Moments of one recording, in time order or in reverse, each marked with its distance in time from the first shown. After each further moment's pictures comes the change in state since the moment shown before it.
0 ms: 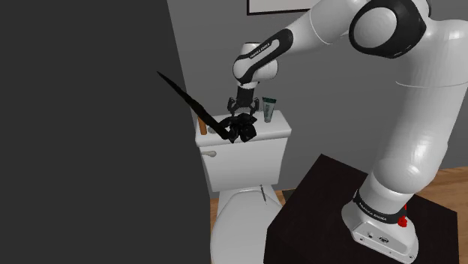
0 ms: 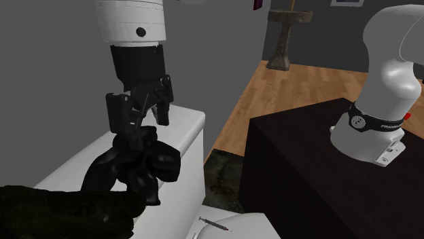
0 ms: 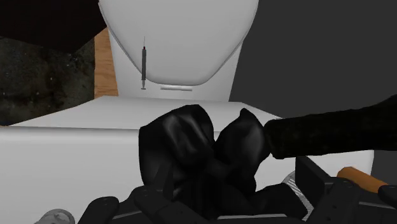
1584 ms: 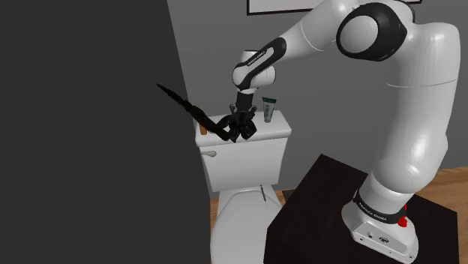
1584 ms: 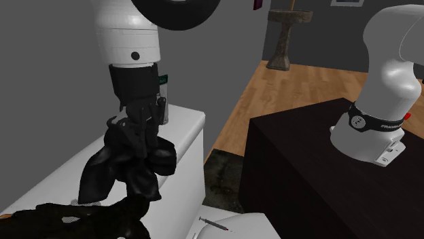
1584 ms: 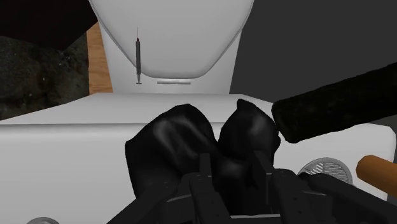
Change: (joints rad) arm -0.008 0.081 -0.005 0.026 0.020 0.067 0.003
